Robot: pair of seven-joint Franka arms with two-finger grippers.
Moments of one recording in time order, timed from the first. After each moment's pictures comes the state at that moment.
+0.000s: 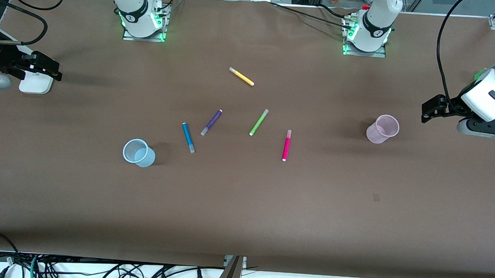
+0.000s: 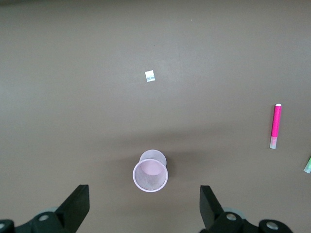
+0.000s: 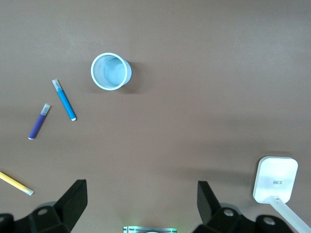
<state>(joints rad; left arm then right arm) -0.08 0.10 0.02 -1.55 0.03 1.64 0.05 0.08 0.03 -0.07 -1.56 0.00 1.50 -0.01</state>
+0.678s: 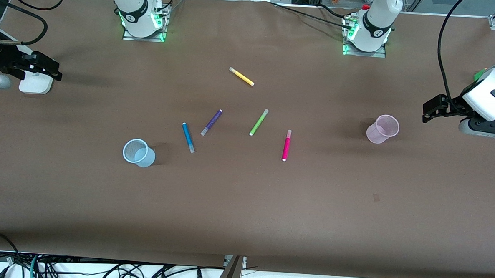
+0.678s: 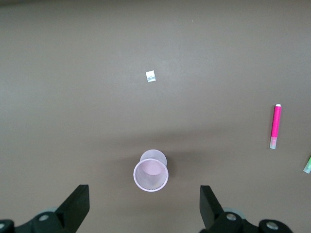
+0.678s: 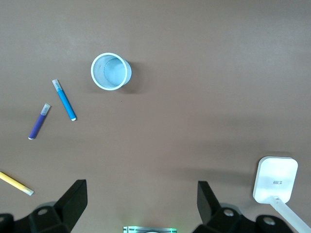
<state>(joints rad) -0.08 0.10 0.02 -1.54 0.03 1.63 0.05 0.08 0.03 -0.07 -1.56 0.00 1.50 -0.01</state>
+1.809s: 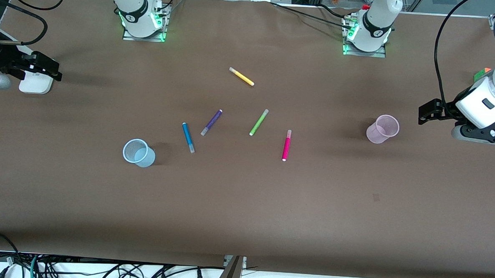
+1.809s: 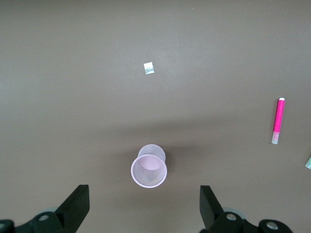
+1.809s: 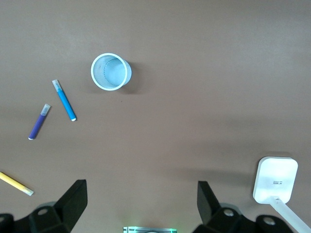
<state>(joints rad) -0.08 0.14 0.01 -1.54 0.03 1.61 0.03 0.08 0.03 -0.07 -1.56 0.00 1.50 -0.01</state>
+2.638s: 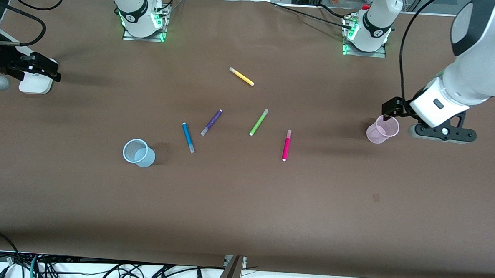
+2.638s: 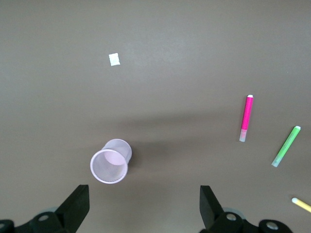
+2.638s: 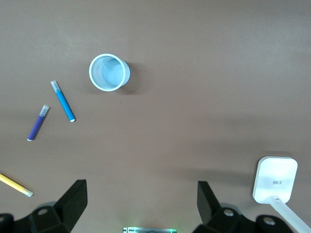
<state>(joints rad) -0.13 0.16 -0.08 -1.54 0.00 1.60 -0.16 0.07 0.04 -0.07 -1.56 0.00 1.50 -0.01</state>
